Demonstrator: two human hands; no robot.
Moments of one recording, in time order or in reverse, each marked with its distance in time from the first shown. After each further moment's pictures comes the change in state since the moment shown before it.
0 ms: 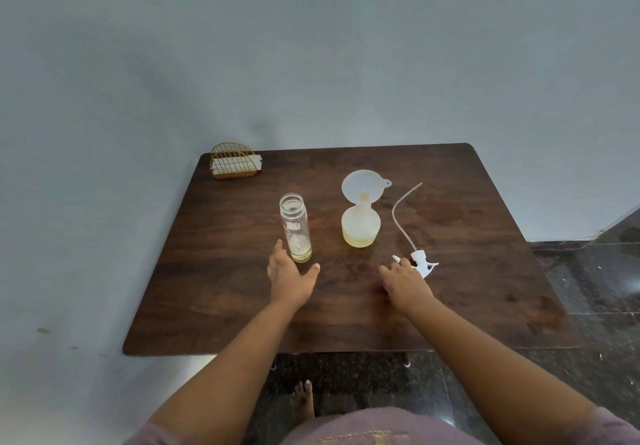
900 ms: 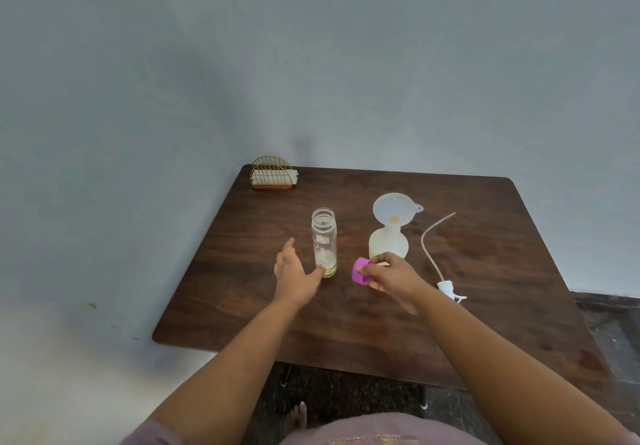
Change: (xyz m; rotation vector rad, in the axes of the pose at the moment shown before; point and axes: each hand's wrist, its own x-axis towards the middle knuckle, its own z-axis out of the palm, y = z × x) left_hand 0.004 0.009 -0.039 -0.033 0.103 0.048; right_hand 0.023 -0.044 -0.070 1.577 -0.204 0.228
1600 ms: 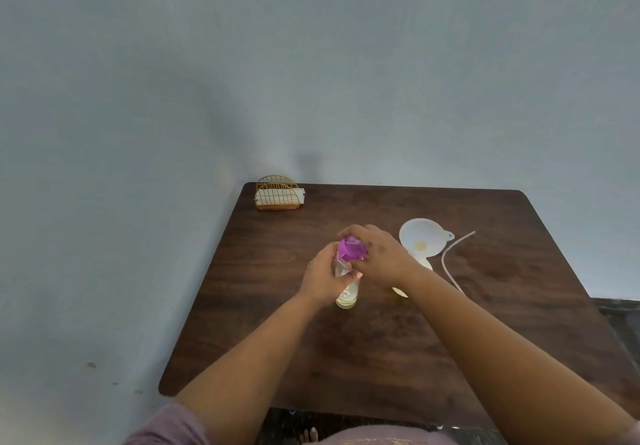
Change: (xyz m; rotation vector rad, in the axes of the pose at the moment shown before) left_hand 0.077 0.024 -0.014 -0.034 -0.297 0.272; right_hand 0.031 -0.099 0.065 -0.903 0.055 -0.612
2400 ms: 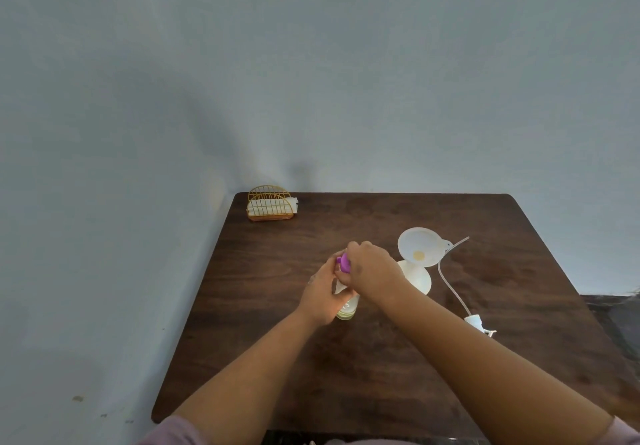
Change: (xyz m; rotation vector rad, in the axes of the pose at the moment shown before) left_hand 0.002 -0.006 -0.005 0.017 -0.128 0.076; right_hand 0.010 -0.029 0.011 -0.434 -0.006 0.163
